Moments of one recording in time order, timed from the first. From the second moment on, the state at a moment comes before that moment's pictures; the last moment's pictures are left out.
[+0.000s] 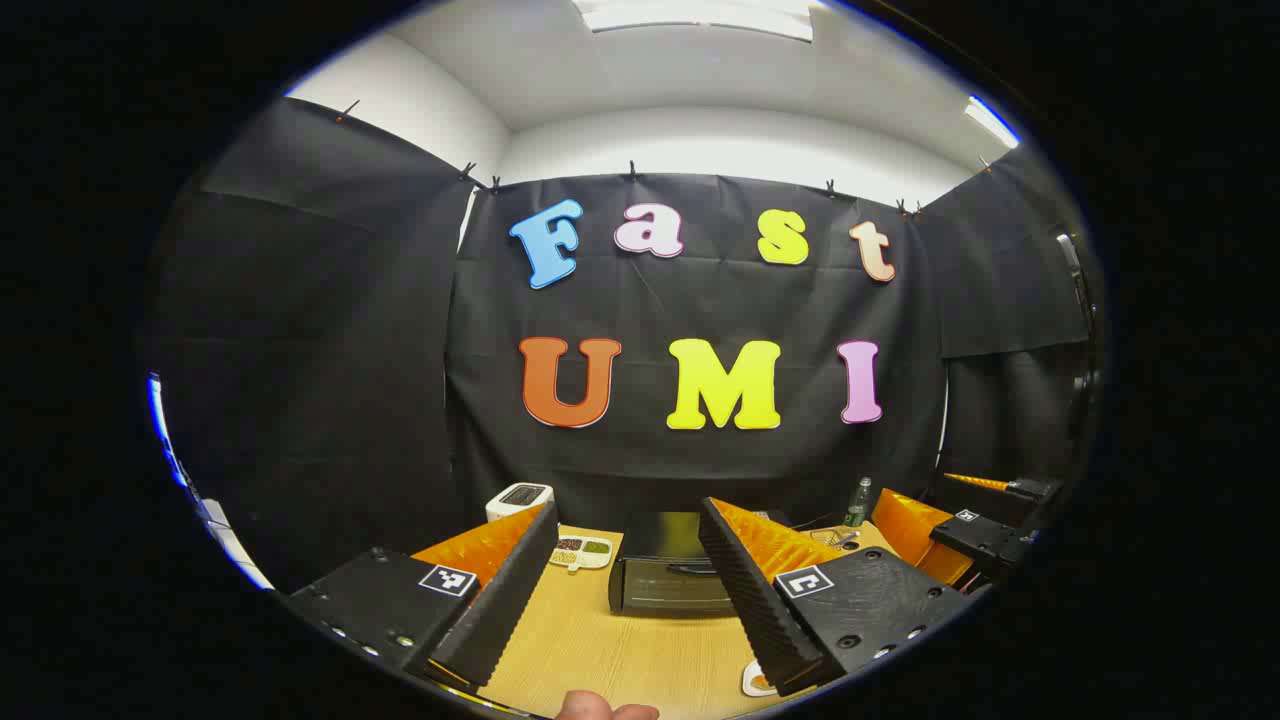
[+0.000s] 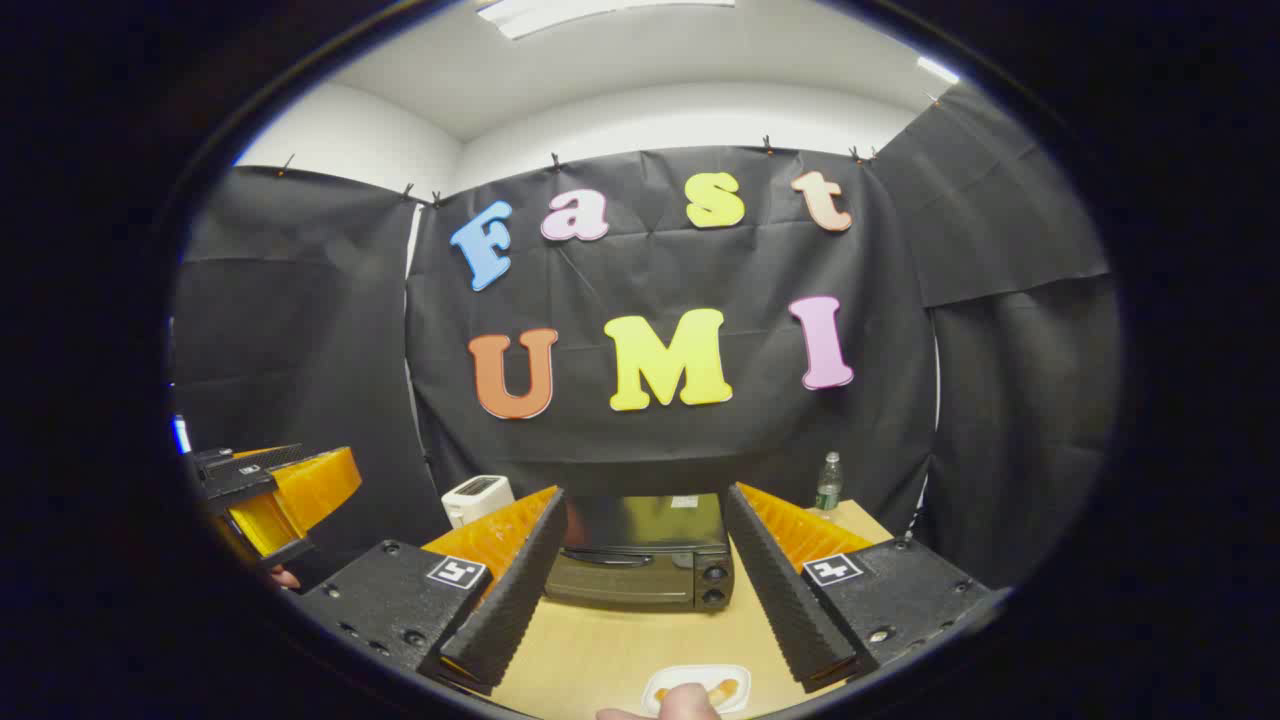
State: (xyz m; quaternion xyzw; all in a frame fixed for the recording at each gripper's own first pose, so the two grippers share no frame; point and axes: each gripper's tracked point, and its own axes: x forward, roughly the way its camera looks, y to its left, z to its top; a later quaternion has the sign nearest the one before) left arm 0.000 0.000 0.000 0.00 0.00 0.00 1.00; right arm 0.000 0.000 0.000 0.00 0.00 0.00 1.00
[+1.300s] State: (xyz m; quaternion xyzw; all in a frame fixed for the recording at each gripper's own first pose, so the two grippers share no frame) left arm 0.000 0.001 -0.001 0.00 0.00 0.00 1.00; right arm 0.003 -0.002 0.001 0.00 0.00 0.00 1.00
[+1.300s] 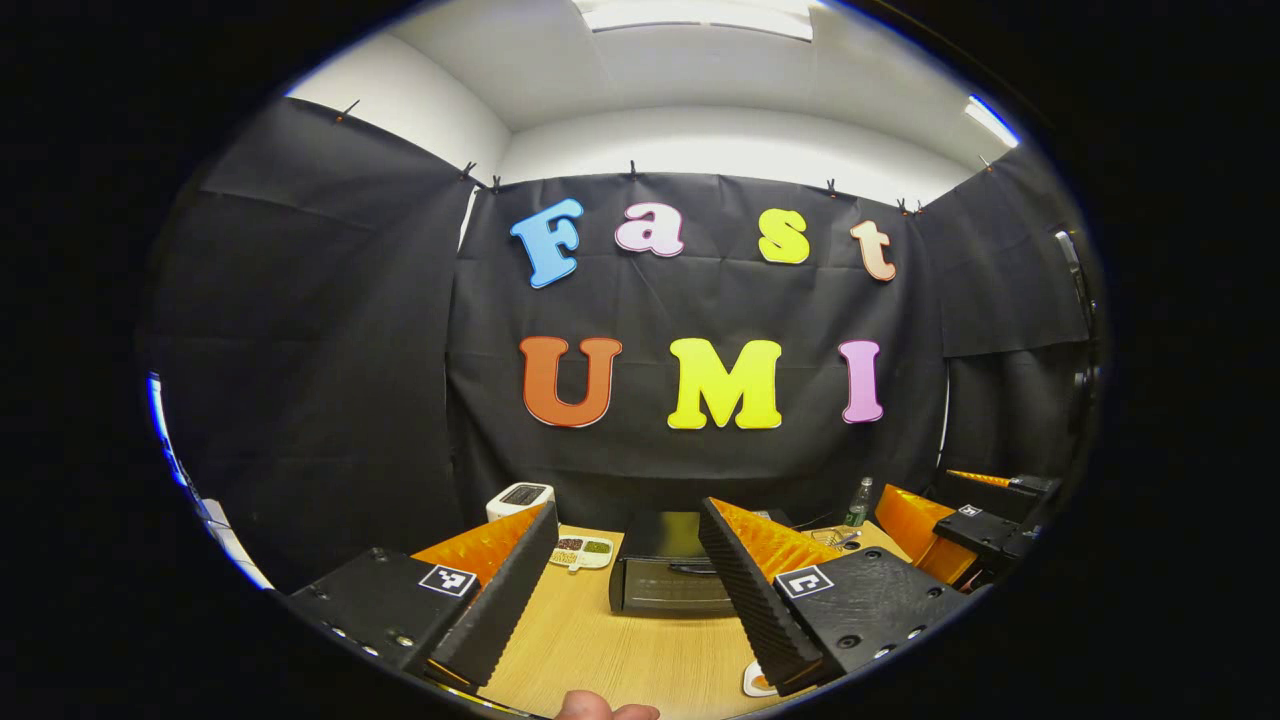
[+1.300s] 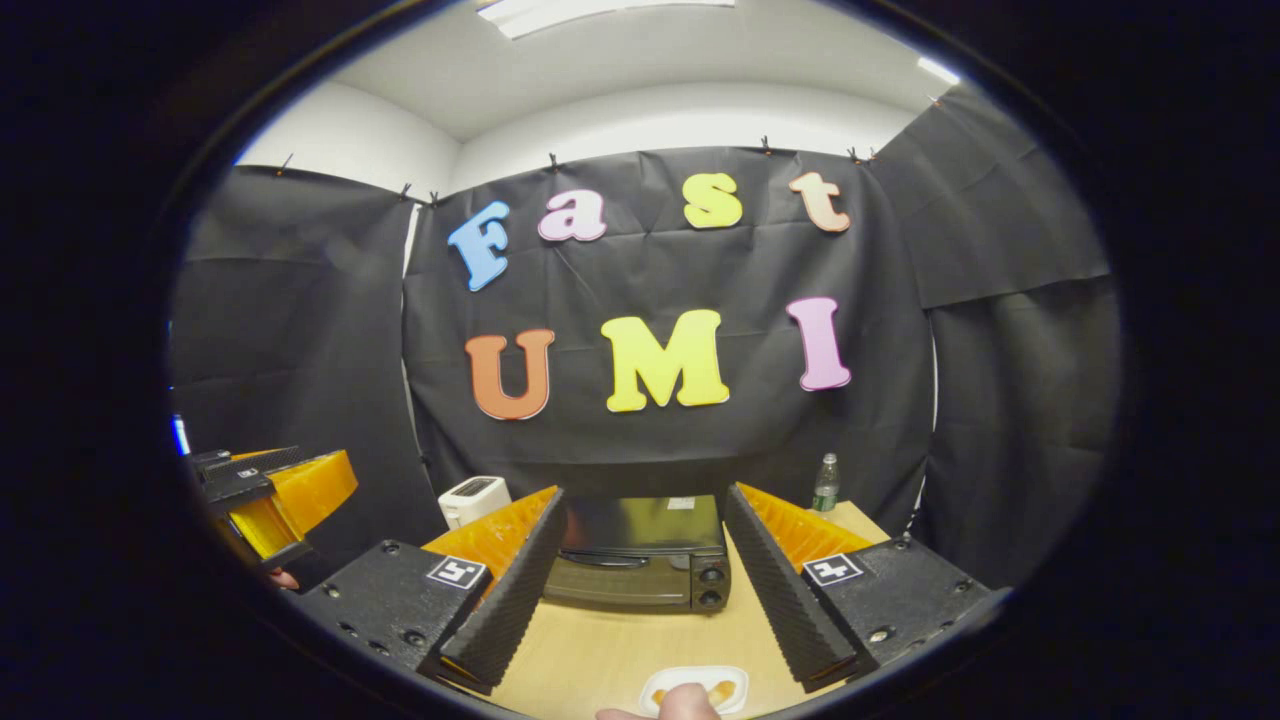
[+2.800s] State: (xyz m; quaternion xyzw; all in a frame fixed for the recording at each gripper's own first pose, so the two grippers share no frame) left arm 0.180 -0.129 -0.144 -0.03 0.16 -0.10 0.98; right arm 0.063 -0.146 -0.070 0.01 0.08 -0.13 0.99
